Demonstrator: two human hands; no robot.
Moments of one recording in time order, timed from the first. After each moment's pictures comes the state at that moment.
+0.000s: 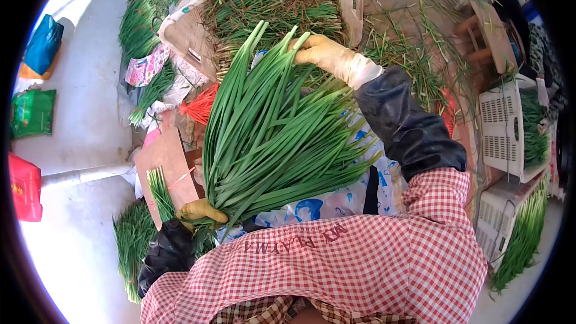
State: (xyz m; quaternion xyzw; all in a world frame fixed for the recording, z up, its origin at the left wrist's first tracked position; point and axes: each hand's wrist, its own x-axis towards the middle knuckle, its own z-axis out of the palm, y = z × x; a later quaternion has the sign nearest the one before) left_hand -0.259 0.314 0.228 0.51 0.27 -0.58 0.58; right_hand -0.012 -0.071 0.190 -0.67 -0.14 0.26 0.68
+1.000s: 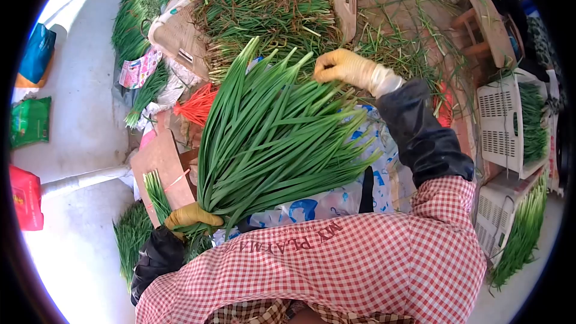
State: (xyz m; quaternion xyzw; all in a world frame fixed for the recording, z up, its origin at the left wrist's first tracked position) left_hand -0.252 0.299 0.249 0.54 0.28 -0.57 0.55; right_hand -0.035 -0.134 0.175 -0.76 -0.16 0.32 0.55
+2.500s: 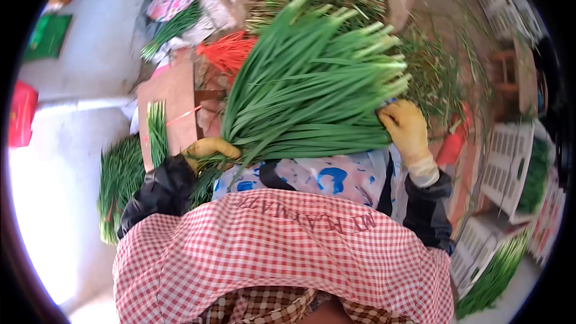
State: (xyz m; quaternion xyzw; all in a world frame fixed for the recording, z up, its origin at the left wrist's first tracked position) left_hand -0.264 0.310 0.206 0.53 0.38 -0.54 0.53; right_hand -0.198 -0.143 0.161 -0.94 -0.21 0.00 0.27
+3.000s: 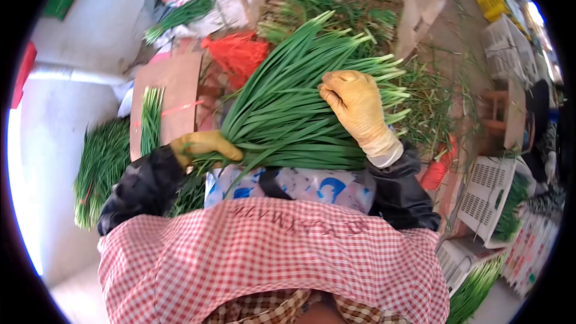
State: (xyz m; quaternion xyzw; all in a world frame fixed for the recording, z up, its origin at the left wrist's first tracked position) left_hand -0.249 0.296 0.249 0.58 0.26 -0.55 0.54; right_hand -0.134 -0.011 0.204 -0.85 -0.36 -0.09 0.37
